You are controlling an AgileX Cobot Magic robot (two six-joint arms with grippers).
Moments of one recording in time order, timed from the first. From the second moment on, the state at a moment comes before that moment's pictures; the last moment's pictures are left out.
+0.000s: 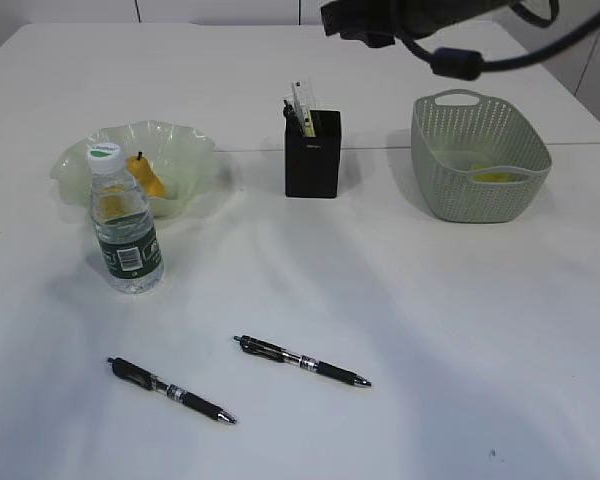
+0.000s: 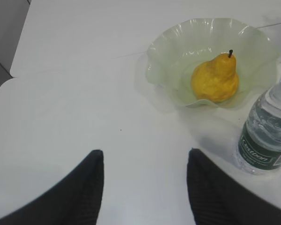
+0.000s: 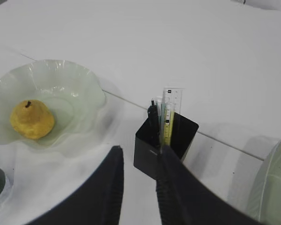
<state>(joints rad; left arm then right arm) 0.01 1.11 -0.65 0.15 0.15 -0.03 0.39 1.76 -1.54 0.07 0.39 -0.16</state>
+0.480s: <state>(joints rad) 0.01 1.11 -0.65 0.16 0.15 -0.03 0.39 1.58 -1.05 -0.06 -0.01 -0.16</state>
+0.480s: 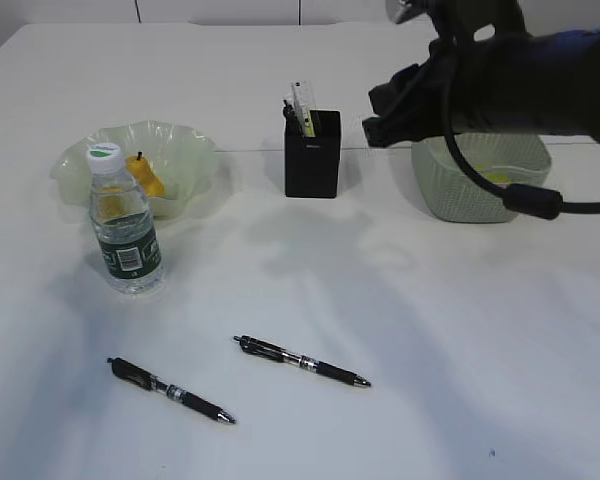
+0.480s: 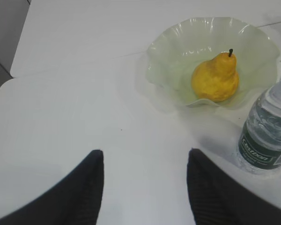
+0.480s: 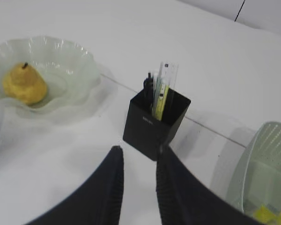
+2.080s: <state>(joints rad) 0.01 1.11 -0.65 0.16 0.15 -0.03 0.53 1.66 -1.09 -0.27 0.37 -0.20</state>
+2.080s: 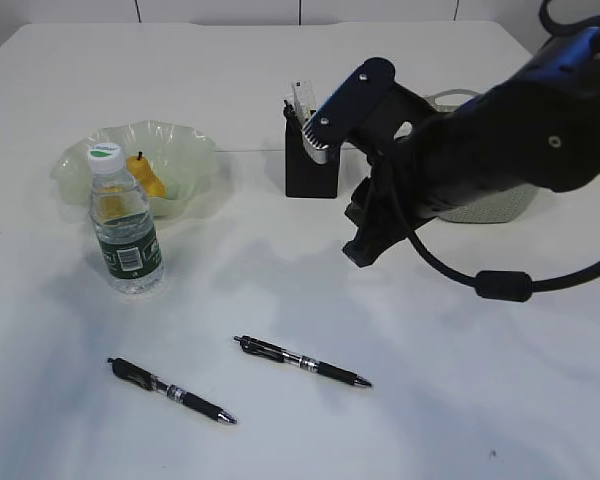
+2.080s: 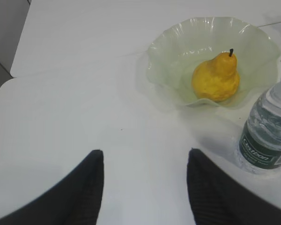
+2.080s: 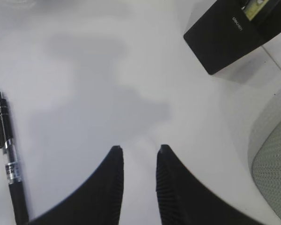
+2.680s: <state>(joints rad) 0.01 1.11 -0.65 0.16 0.15 -0.03 0.62 1.75 -1.27 -0.02 0.70 -0.34</state>
